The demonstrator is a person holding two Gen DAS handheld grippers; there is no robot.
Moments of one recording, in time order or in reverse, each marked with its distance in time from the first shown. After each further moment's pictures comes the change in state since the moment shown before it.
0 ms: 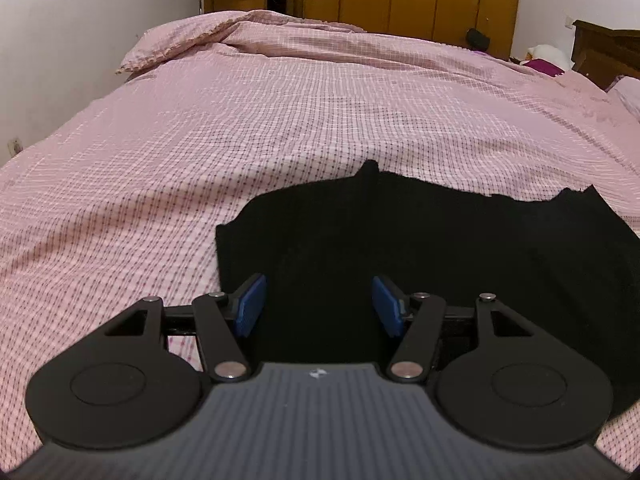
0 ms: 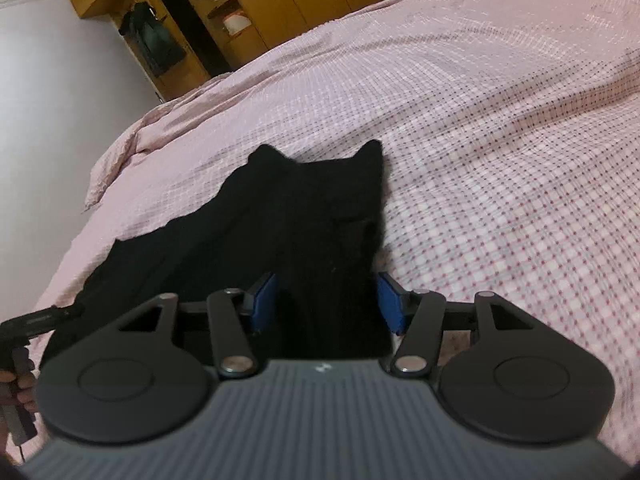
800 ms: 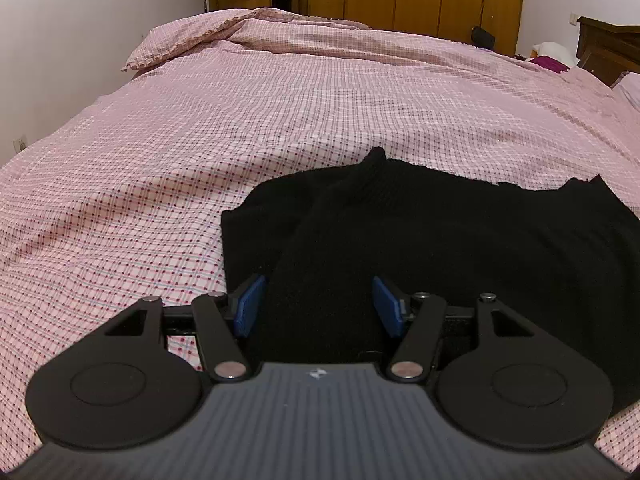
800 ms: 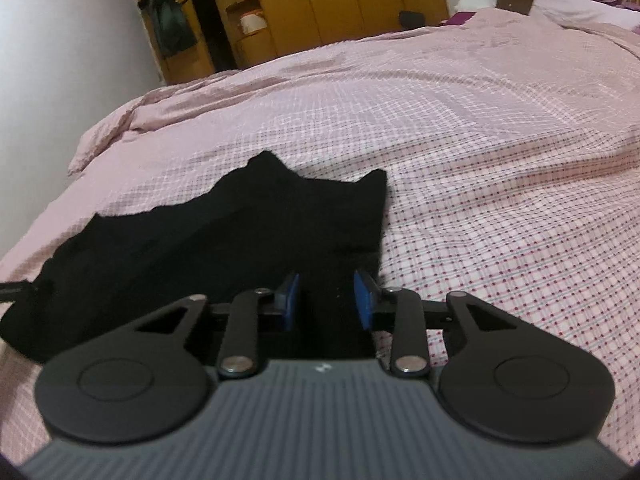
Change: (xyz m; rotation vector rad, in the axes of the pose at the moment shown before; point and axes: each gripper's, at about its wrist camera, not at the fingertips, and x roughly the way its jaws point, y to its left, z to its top) left arm 0.005 -0.003 -0.008 0.004 0.008 0.021; right arm 0.008 0.017 0.002 -0.183 -0.035 -0.062
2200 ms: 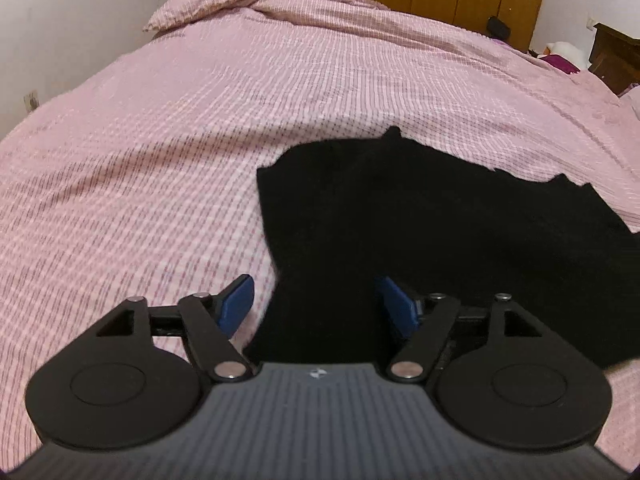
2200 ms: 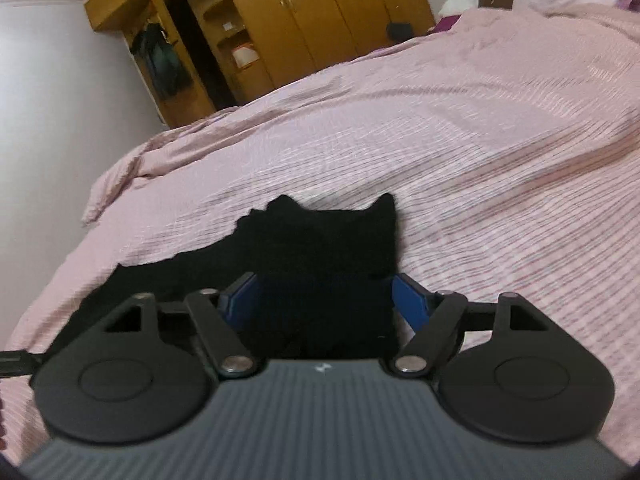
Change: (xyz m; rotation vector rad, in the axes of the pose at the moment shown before) left arm -0.049 0.019 -0.010 -0.094 0.110 -0.014; right arm -0.011 -0.004 0.009 0.122 -0.081 0.027
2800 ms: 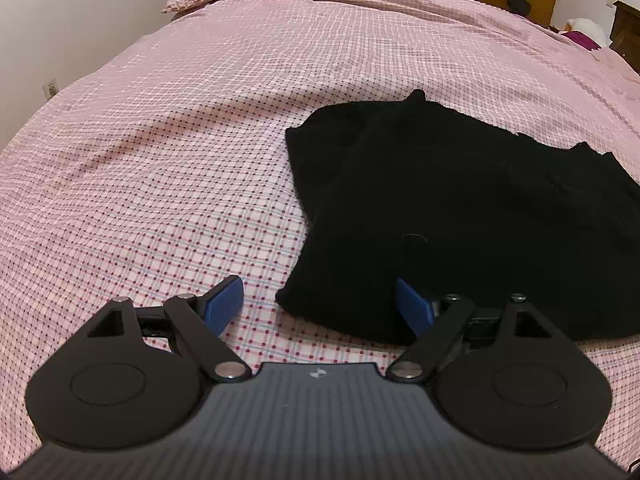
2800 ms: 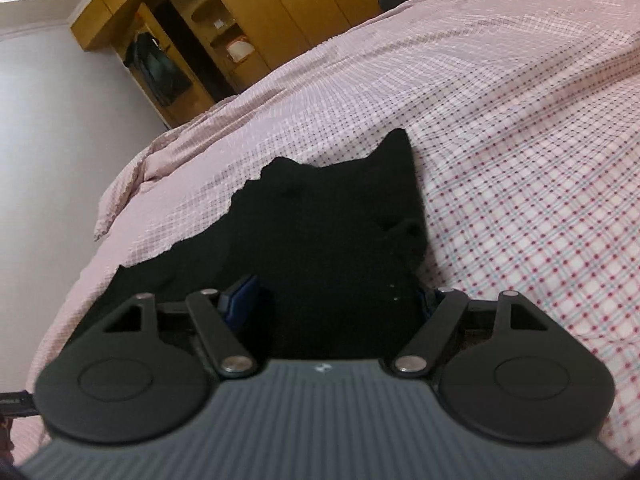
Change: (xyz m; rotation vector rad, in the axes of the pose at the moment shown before) left arm -0.002 0.004 -0.017 0.013 0.064 0.085; right arm 0.047 -0.010 -0.029 0.136 0.044 0.084
